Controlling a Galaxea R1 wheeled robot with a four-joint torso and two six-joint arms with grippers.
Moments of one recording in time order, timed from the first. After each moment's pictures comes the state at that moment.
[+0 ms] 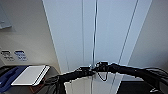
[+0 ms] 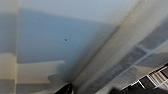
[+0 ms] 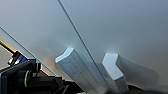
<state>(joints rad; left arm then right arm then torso) 0.42 3.11 -2.41 -0.16 0.18 -0.08 -0.32 2.79 -1.92 -0.36 -0.33 0.57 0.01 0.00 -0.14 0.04</state>
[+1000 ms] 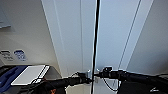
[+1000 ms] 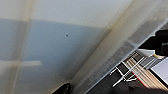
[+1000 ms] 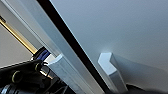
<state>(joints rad) 0.50 2.79 -1.83 -0.10 0.12 -0.03 -0.41 2.61 -1.62 -0.41 -0.19 0.56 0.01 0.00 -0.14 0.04</state>
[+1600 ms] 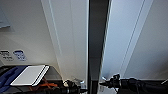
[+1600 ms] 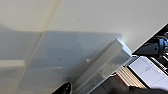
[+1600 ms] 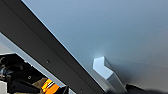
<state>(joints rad) 0.60 2.39 -1.30 -0.04 0.06 -0.02 -0.50 2.36 -1.29 -0.43 -0.17 0.55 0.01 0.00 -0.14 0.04</state>
